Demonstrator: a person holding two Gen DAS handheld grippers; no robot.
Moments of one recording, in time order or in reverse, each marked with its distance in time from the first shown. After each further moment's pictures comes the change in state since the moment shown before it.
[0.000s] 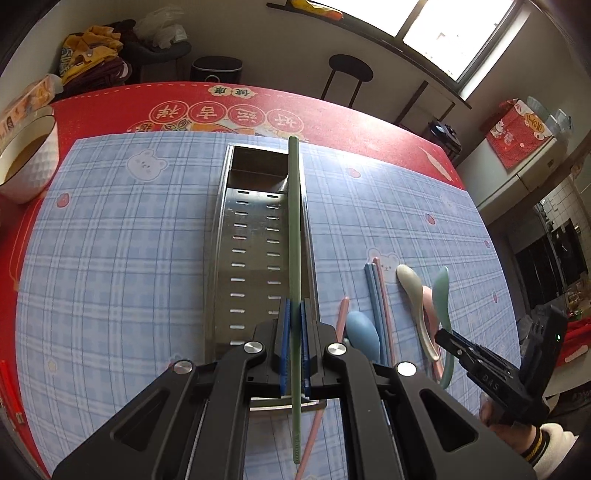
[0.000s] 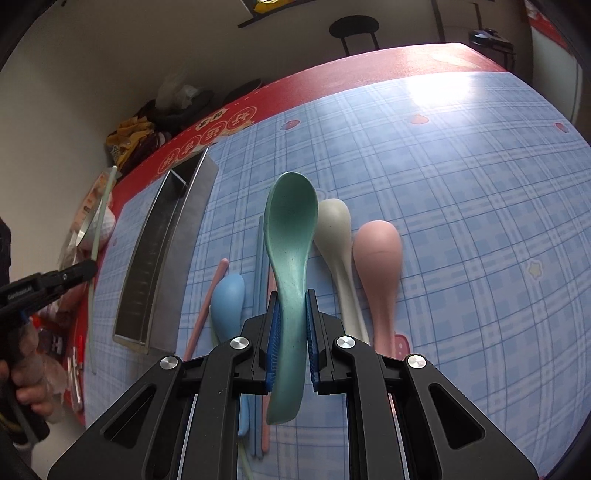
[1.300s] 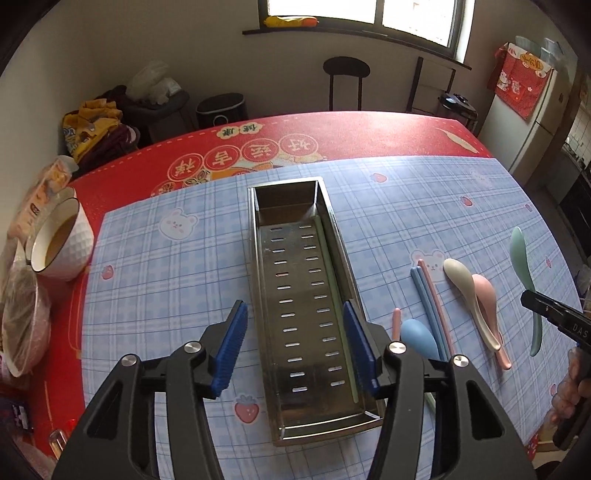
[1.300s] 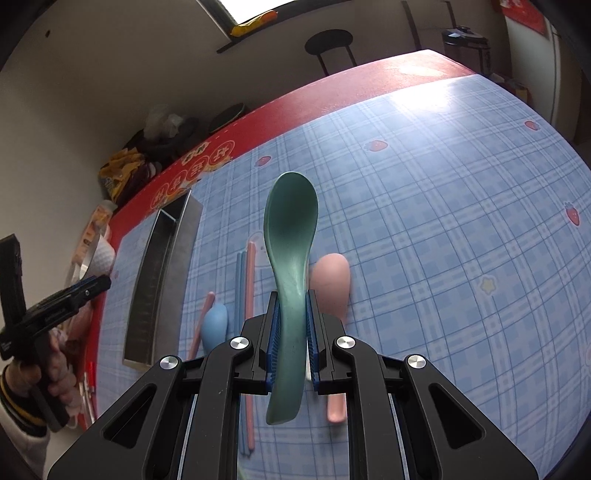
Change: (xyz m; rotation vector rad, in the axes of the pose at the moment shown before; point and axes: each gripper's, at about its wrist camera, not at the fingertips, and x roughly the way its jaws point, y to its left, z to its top) left arm -0.016 -0.019 -0.001 0.233 -0.105 0.246; right arm -0.031 -0.013 0.024 0.030 -0.044 0.008
